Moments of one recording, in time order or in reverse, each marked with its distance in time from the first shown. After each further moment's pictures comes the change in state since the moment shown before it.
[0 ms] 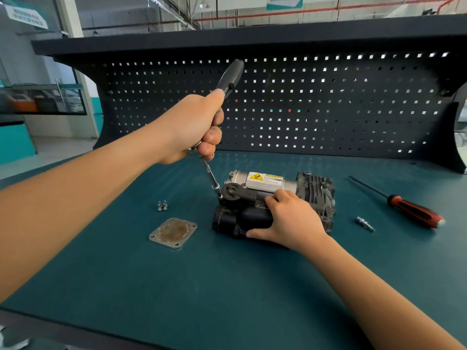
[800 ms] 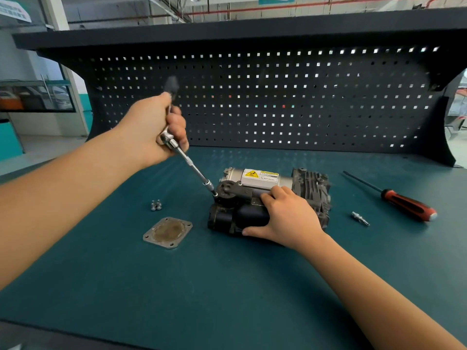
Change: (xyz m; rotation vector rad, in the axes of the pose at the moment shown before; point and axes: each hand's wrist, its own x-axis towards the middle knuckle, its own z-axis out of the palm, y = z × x) left_hand 0.008 -0.020 -0.024 -0.587 0.175 -0.183; right_hand -0.001 0.001 0.003 -0.004 0.030 -0.011
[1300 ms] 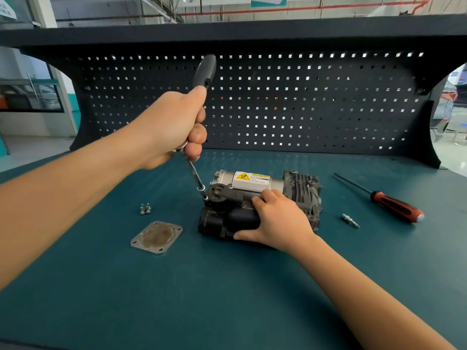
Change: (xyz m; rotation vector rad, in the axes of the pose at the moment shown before) left_hand -0.015 0.000 0.033 0.556 -0.114 0.207; right_hand 0.002 0.002 0.001 0.021 -0.022 -0.013
